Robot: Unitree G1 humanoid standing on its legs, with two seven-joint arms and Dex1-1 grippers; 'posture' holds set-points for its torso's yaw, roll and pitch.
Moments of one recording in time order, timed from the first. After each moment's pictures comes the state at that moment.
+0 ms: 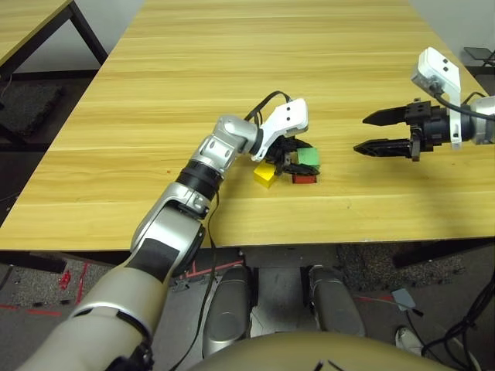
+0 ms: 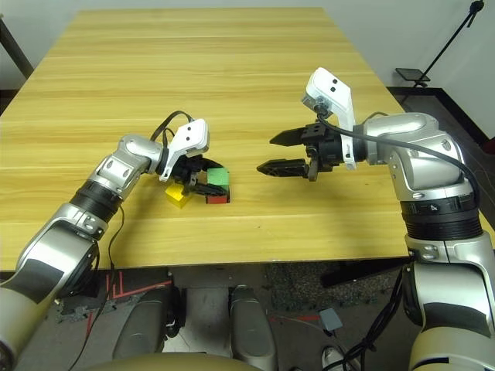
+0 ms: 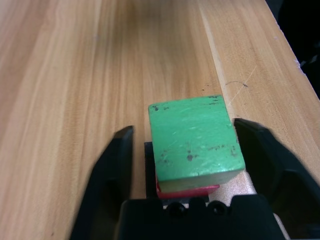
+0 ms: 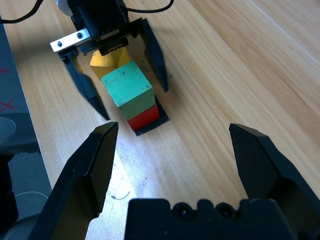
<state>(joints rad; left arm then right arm) -0.89 0.28 -0.36 0.53 -0.07 0.25 -1.22 -0.73 -0.86 0.09 0.06 0.35 0.82 1.30</state>
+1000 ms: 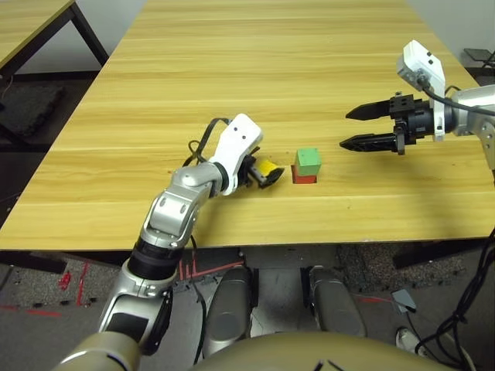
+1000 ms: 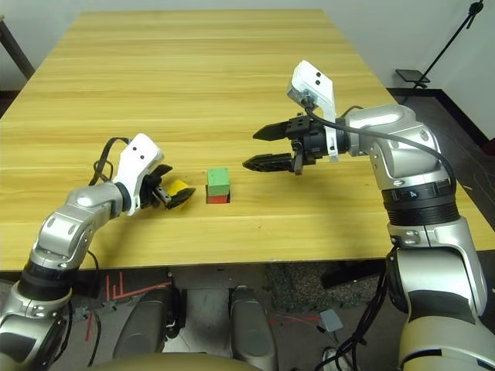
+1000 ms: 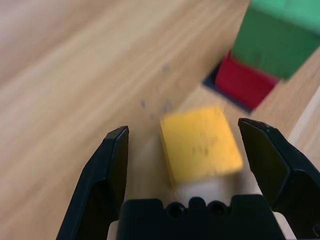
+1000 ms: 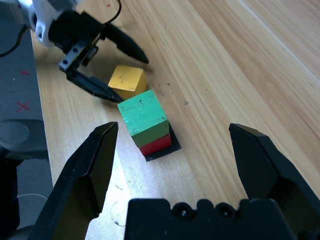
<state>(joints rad) -0.34 0.37 -0.19 -0.26 -0.13 0.90 -0.58 -0.81 -0.80 0.15 0.15 0.36 0.74 1.34</state>
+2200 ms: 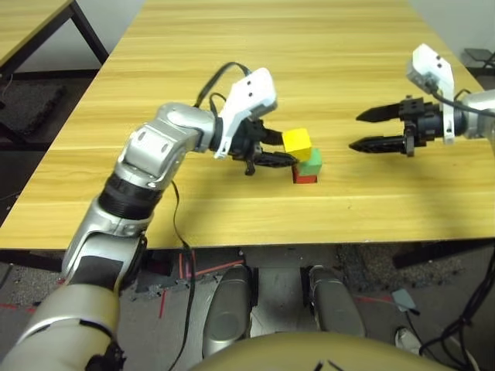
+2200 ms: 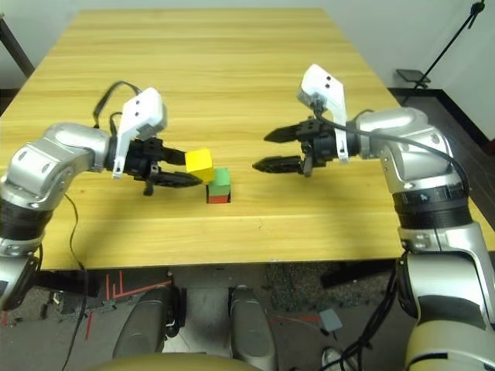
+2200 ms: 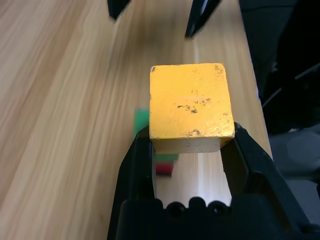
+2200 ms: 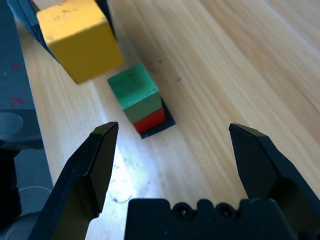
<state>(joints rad) -0.90 0.47 -0.38 0.05 -0.32 0.74 -1.14 -0.75 -0.88 0.14 0.12 0.37 0.76 1.33</state>
